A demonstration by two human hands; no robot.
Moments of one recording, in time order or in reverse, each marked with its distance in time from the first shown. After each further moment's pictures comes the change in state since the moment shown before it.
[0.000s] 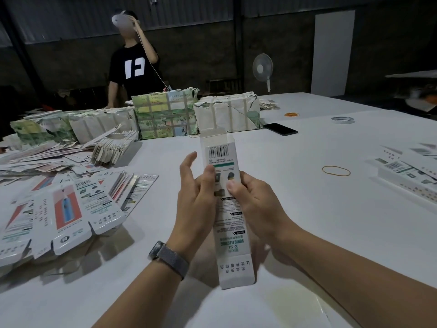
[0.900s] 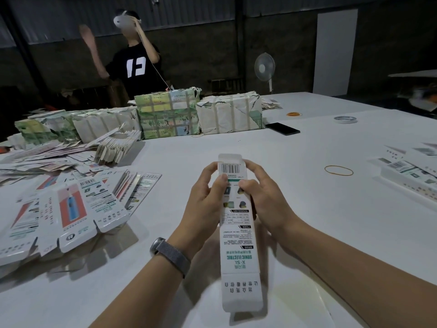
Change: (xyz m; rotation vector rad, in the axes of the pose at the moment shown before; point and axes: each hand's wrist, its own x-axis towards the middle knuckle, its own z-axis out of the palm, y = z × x) left_hand -0.001 -0.001 0.001 -0.161 -0.160 -0.145; right_hand 0.003 0.002 -0.008 0.202 0.034 0.118
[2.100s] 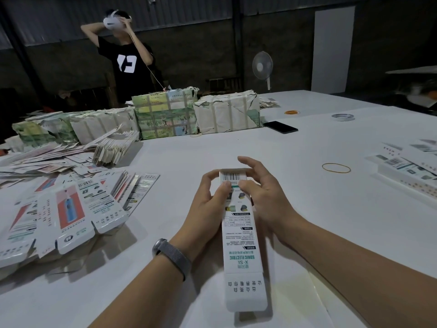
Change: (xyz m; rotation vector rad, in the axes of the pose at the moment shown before) left_hand 0.004 -0.024 0.000 -0.036 -0.030 -0.097; right_hand 0.004 0.004 -0.006 -0.030 0.091 -0.050
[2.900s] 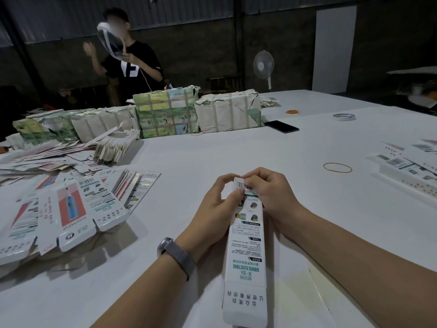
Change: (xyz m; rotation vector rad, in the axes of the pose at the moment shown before) left_hand -0.004 0.002 0.003 0.108 -0.151 -0.017; right_hand 0.009 0.003 -0.009 0.021 0.093 0.185
